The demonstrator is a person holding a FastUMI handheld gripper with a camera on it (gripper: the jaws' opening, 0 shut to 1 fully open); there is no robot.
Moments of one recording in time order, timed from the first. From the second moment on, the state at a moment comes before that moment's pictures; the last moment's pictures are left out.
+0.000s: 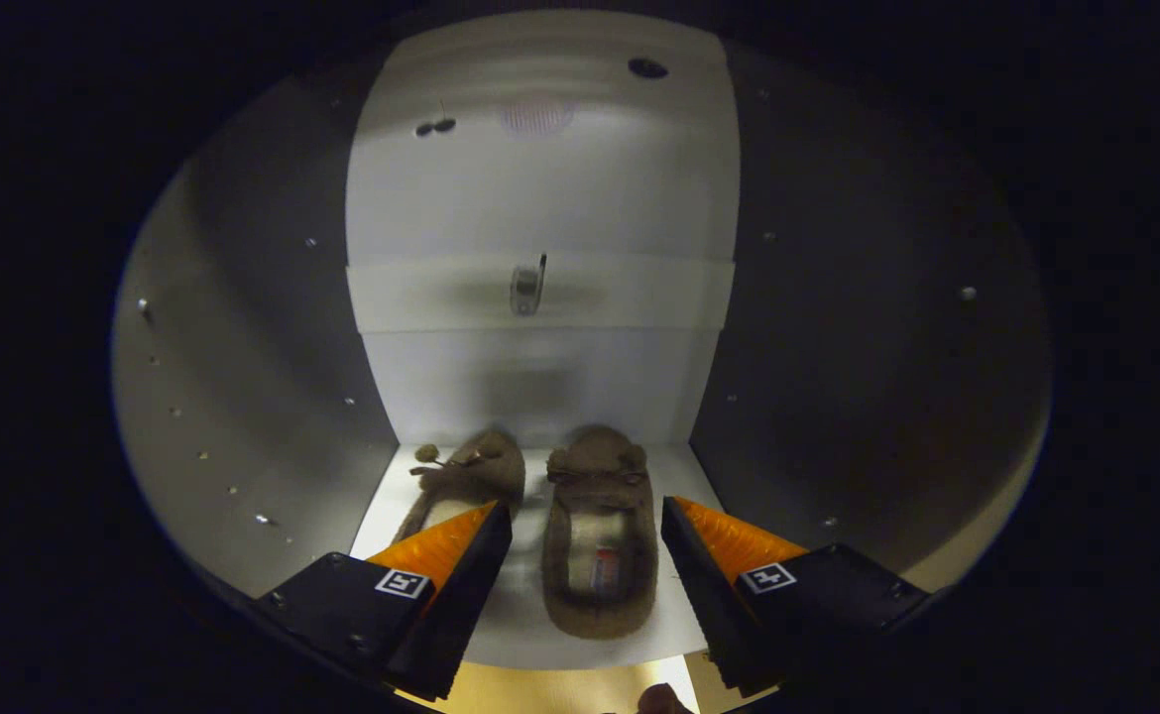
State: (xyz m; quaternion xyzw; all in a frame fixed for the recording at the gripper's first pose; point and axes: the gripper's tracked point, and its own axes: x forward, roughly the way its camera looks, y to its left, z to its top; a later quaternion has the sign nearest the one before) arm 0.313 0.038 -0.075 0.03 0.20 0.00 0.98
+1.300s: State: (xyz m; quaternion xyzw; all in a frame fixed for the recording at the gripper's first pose) arm -0.042 0.010 0.076 0.04 -0.04 0.03 1.00
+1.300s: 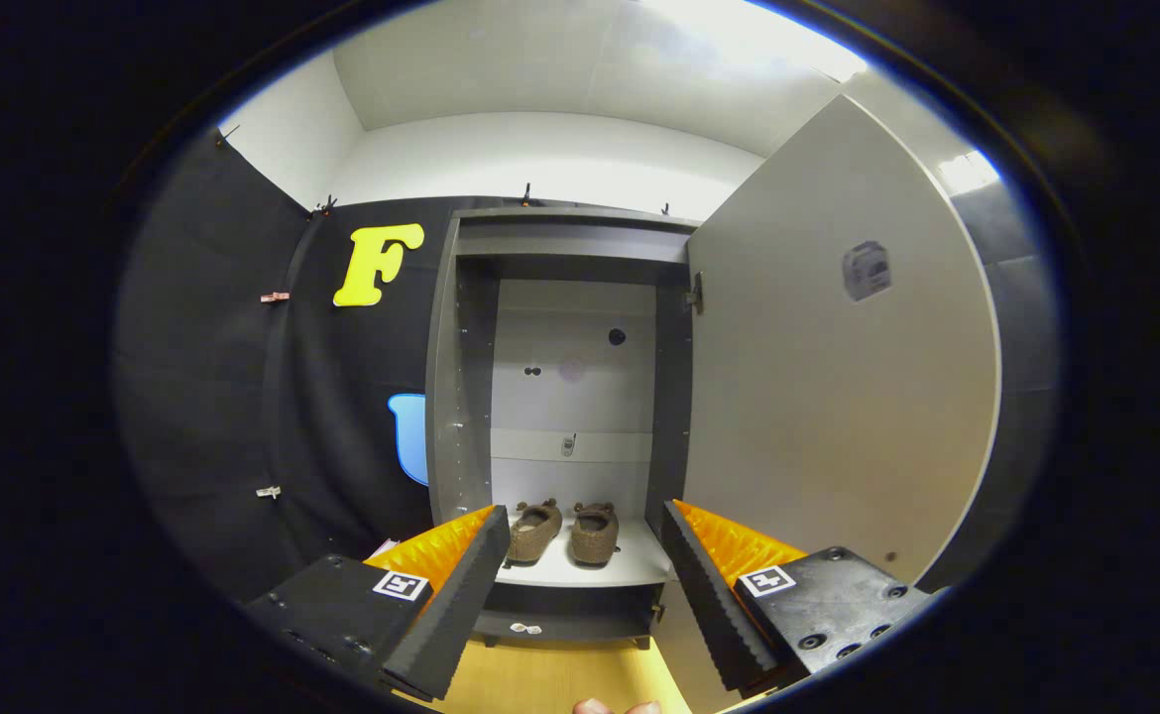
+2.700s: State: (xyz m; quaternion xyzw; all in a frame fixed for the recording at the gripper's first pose) arm -0.079 -0.290 -0.008 0.10 0.04 -0.10 0.99
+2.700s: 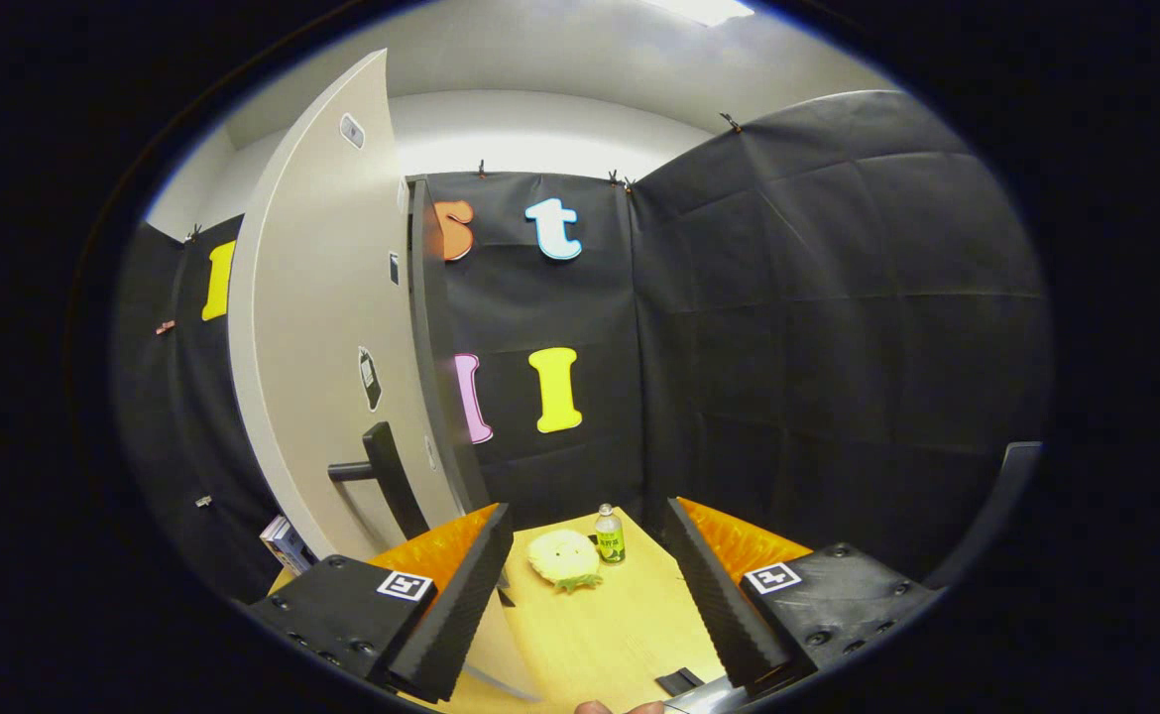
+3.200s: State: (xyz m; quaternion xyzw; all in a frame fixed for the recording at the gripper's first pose) arm -0.082 -0.214 -0.003 0.08 0.04 -0.07 0.99
